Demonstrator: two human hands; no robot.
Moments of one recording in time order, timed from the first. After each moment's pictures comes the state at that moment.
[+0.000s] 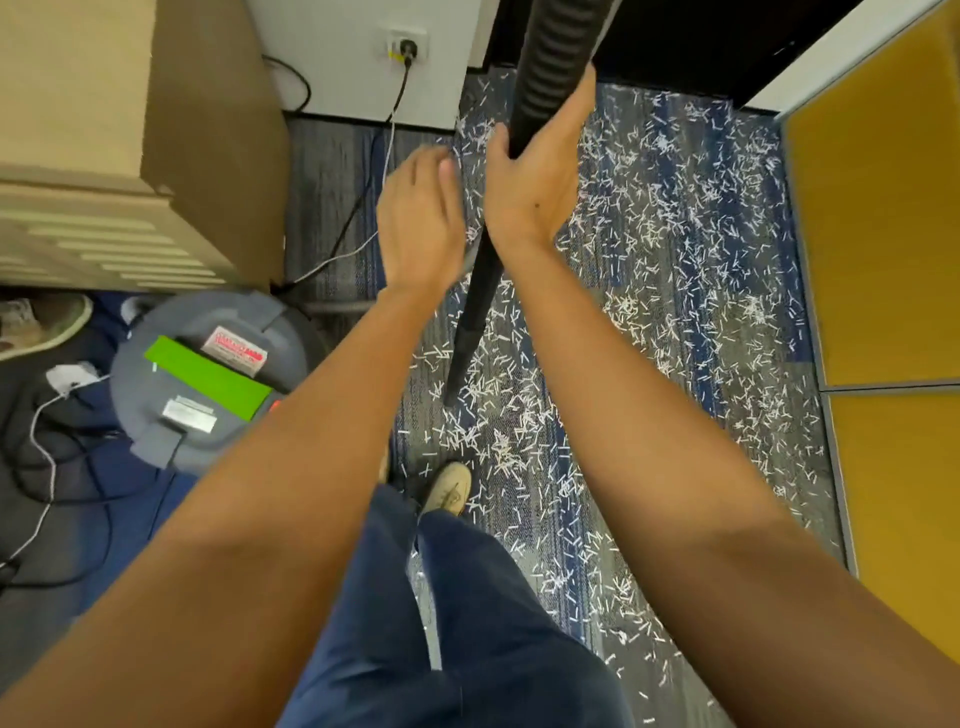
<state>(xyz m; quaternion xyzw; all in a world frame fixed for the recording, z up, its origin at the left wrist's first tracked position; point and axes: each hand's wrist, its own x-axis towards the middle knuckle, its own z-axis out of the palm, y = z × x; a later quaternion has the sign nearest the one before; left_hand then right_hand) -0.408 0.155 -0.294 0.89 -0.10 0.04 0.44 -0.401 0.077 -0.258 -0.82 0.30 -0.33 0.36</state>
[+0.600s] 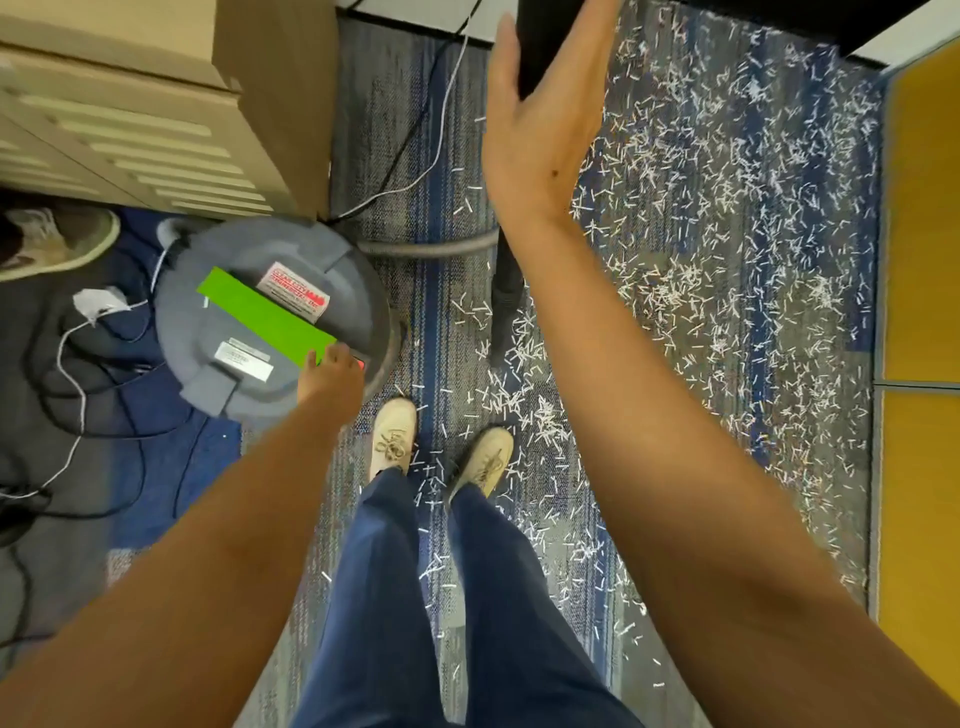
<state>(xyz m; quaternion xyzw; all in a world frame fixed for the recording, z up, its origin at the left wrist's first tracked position) -0.471 0.382 -0.504 0.85 -0.22 -0.45 -0.17 -0.372 0.199 -0.321 -0.82 0.17 -0.43 0.33</state>
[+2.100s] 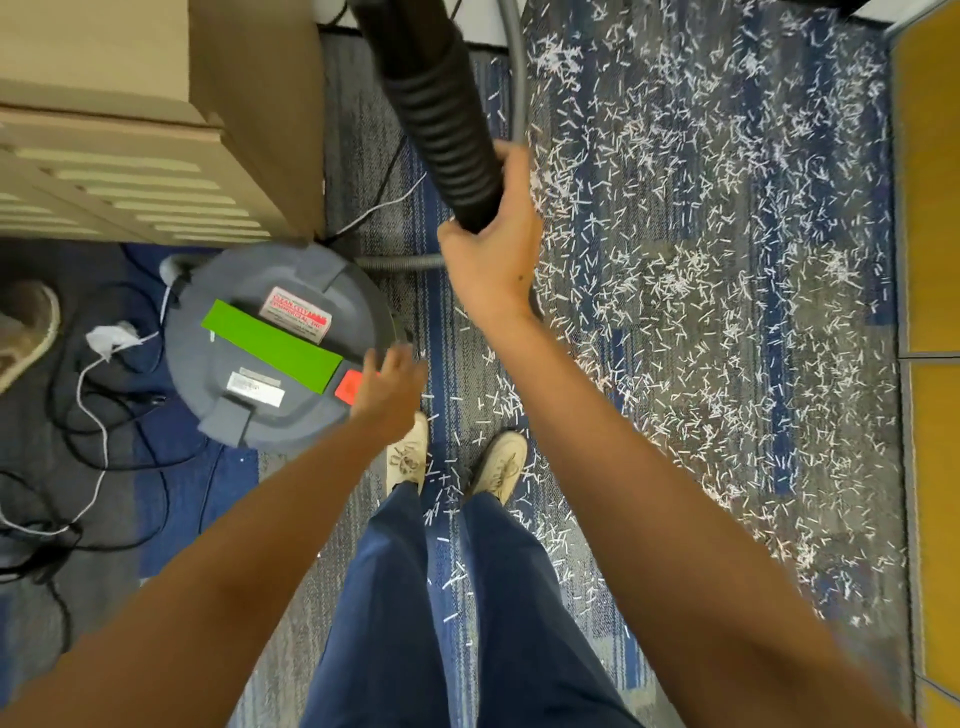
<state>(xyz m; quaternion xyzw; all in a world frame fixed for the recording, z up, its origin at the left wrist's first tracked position) -0.475 0.327 -0.481 0.87 -0.36 -0.32 -0.14 -0.415 0.206 -0.354 -0.80 0.26 -0.15 0.52</state>
